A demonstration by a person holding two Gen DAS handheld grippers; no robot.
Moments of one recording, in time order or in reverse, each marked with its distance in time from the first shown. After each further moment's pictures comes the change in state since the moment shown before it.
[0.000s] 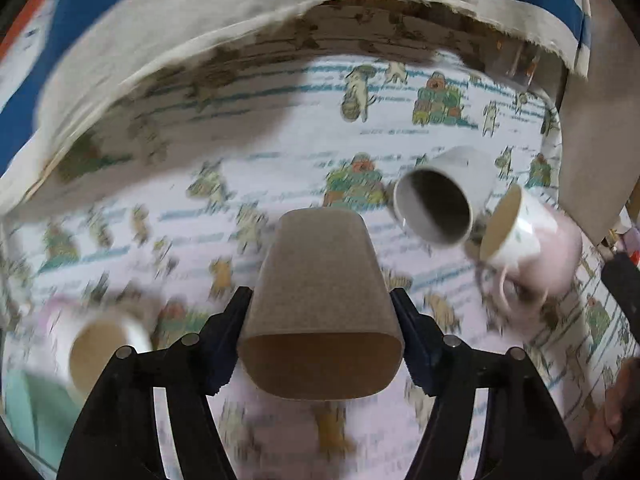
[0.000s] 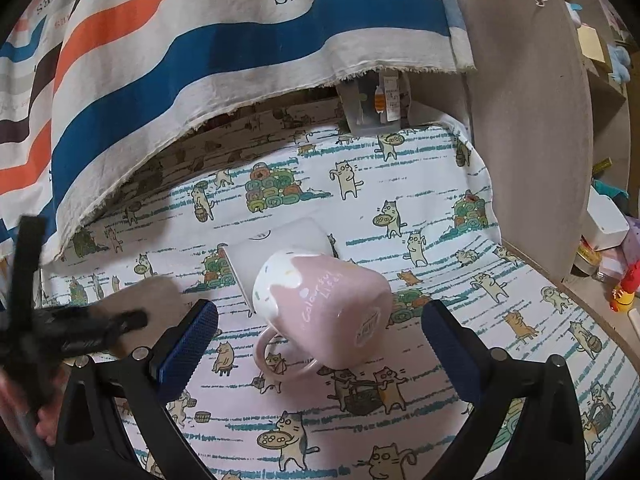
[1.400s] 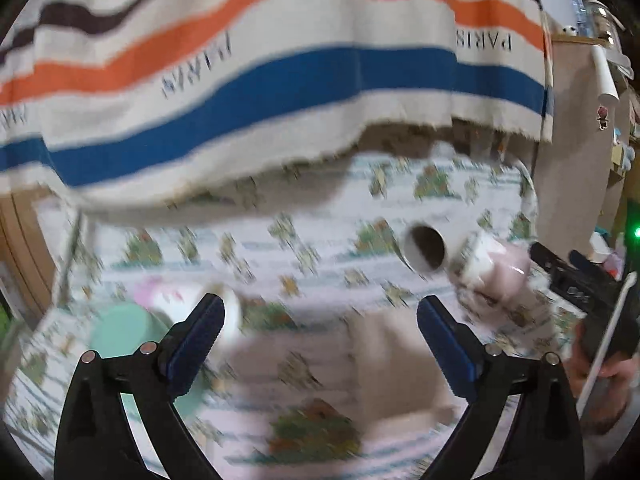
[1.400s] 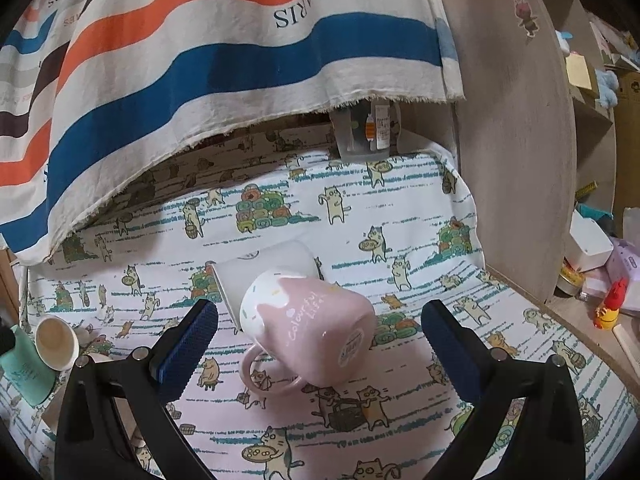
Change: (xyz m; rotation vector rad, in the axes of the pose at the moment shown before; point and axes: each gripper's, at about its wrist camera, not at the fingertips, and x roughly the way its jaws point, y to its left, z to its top) left arm -0.122 0.033 -0.060 -0.037 -0.366 0.075; right arm -0.010 0.002 0.000 -0.030 -0.102 -0.044
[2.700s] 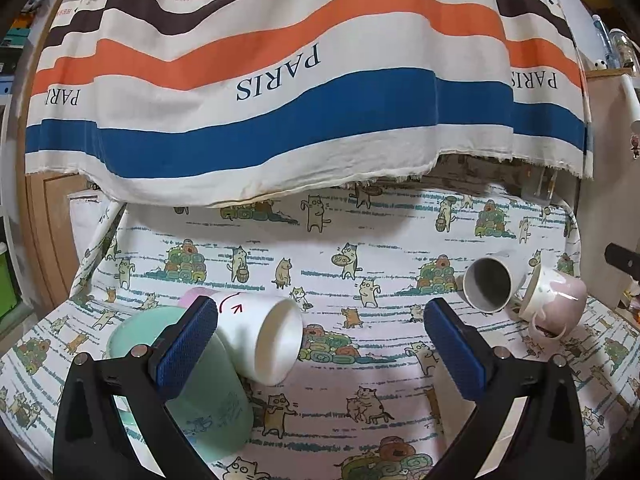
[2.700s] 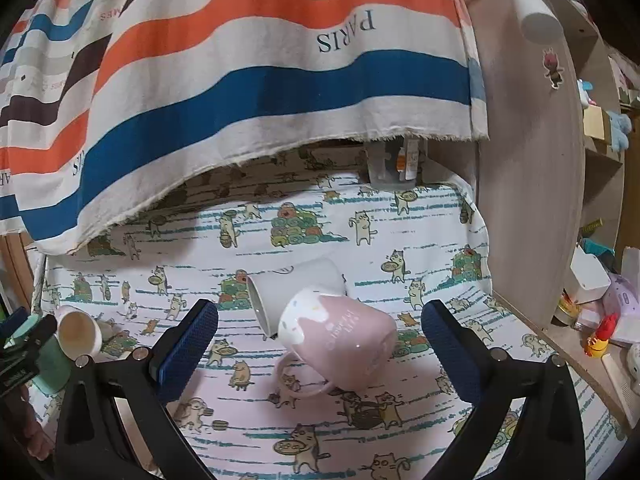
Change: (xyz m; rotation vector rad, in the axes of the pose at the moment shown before) left arm 0.018 0.046 -0.034 -0.100 -0.156 0.107; right arm -0.031 0.029 0.013 -0.082 -0.031 0.038
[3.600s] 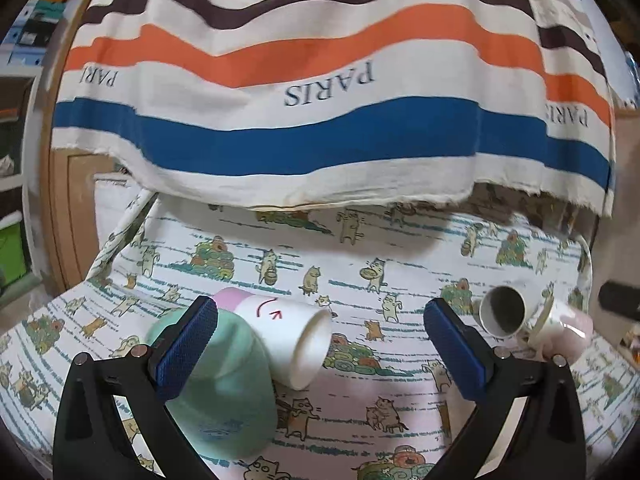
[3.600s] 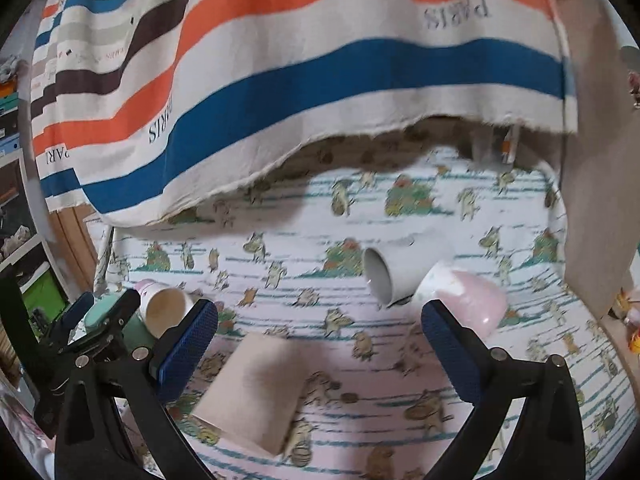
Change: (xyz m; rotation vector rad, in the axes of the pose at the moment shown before) left arm -0.009 0.029 0.008 -0.132 -0.017 0.066; right arm -0.005 0.094 0.013 -0.042 0.185 0.211
